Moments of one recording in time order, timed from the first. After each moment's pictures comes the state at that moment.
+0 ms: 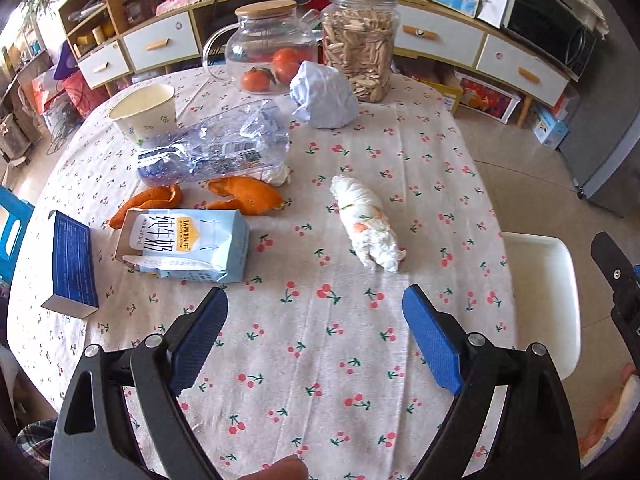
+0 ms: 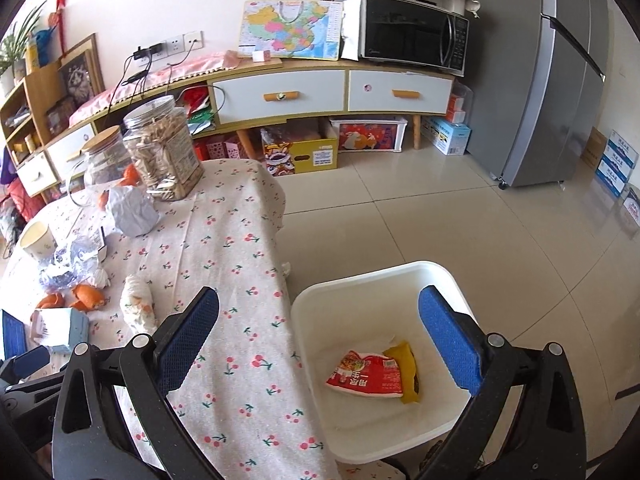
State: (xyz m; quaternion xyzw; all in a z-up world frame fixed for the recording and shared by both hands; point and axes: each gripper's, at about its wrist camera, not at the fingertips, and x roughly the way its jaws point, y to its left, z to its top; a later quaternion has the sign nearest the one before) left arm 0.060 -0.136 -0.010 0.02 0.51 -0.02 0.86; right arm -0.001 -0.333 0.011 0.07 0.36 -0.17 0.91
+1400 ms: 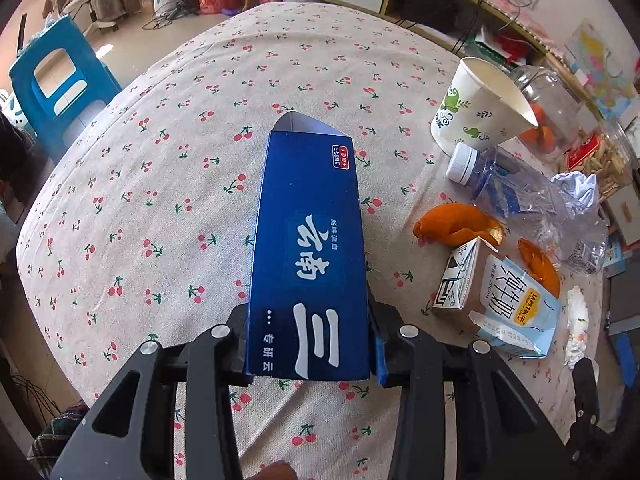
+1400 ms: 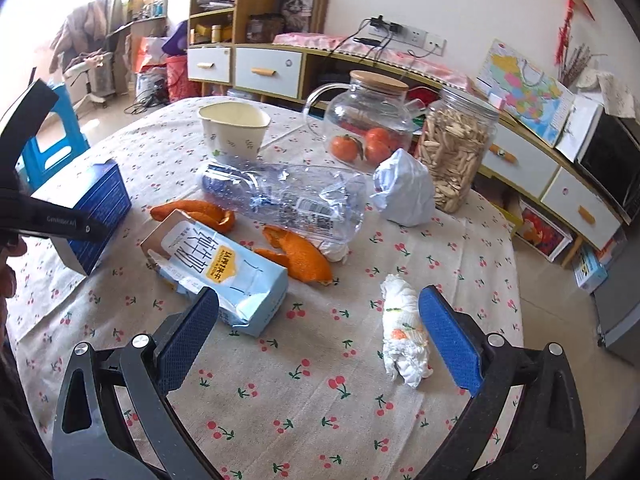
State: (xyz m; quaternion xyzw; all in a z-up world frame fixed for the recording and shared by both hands) left arm 0.079 0.113 -0.039 -0.15 0.54 0.14 0.82; right arm 0.049 -0.123 -0.016 -0.13 0.36 0.14 0.91
